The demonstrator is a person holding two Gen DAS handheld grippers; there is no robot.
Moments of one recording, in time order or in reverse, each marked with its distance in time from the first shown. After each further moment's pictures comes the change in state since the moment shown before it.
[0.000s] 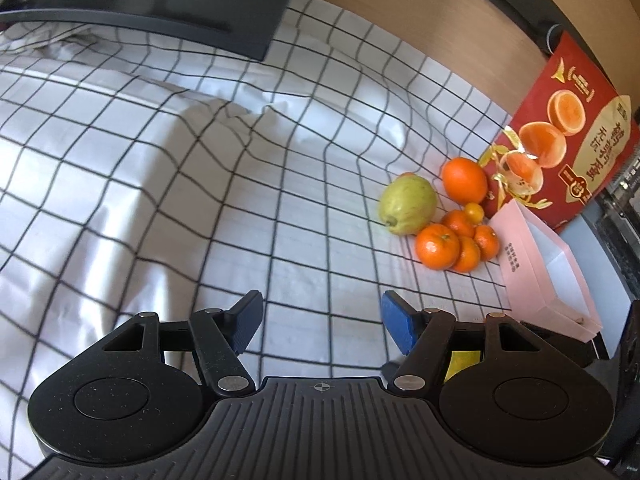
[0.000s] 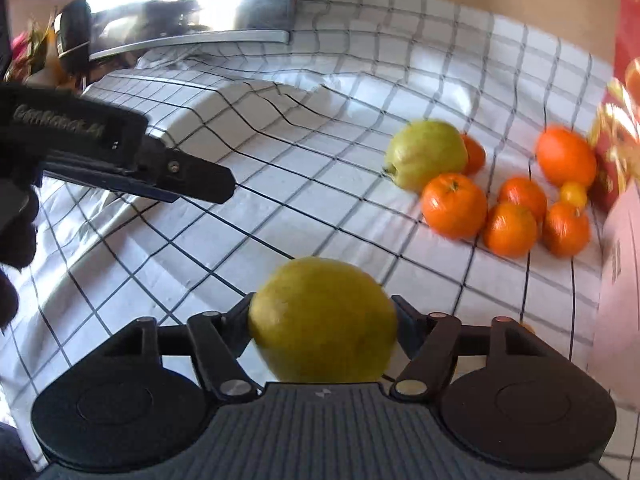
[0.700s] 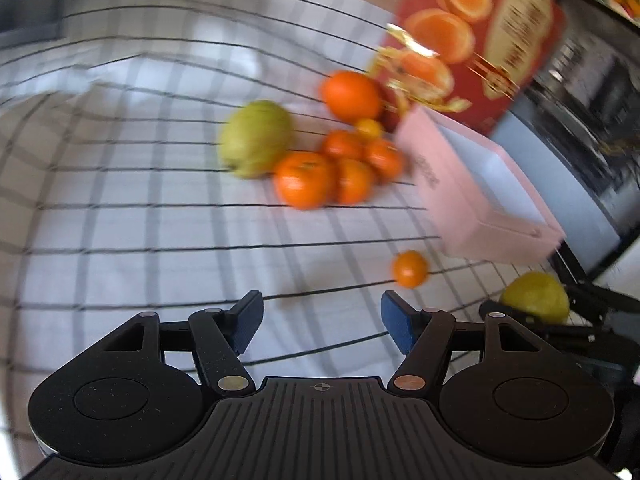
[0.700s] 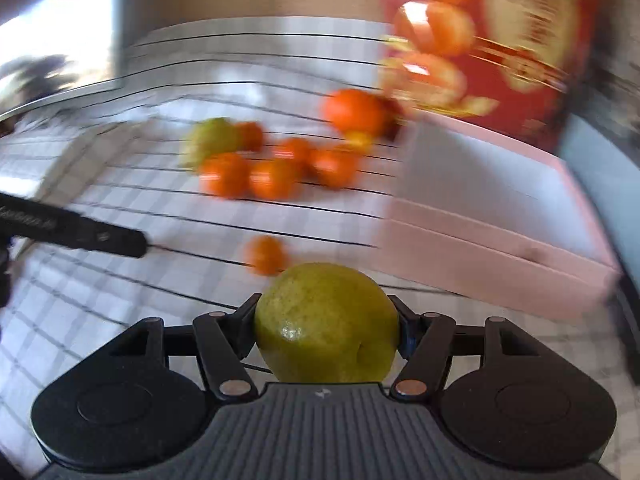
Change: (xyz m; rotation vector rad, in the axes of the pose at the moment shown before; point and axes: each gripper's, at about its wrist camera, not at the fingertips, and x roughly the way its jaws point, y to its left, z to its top) left arm 0.058 -0.097 -0.018 0.284 0.155 -0.192; right arm -0.089 -0.091 -0.059 0.302 -0.021 -0.339
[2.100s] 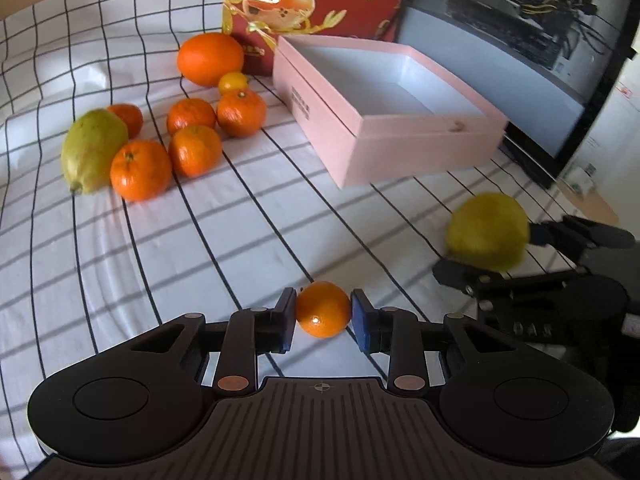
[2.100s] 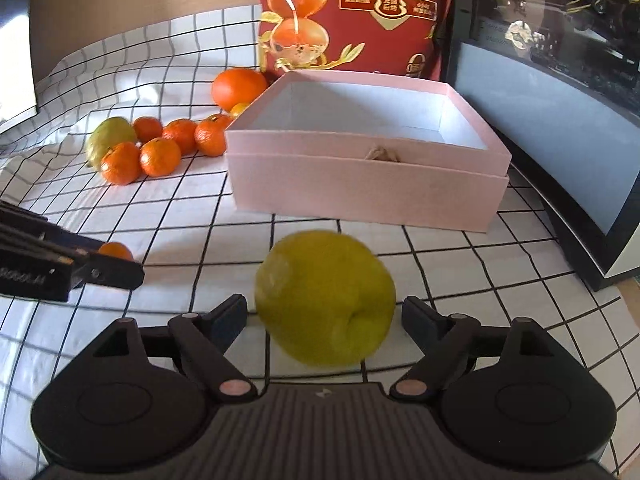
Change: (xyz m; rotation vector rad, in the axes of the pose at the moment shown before) left arm 0.027 -0.099 -0.018 0.305 0.173 0.001; right arm -0.004 -0.061 -0.051 0.173 -0.001 -0.097
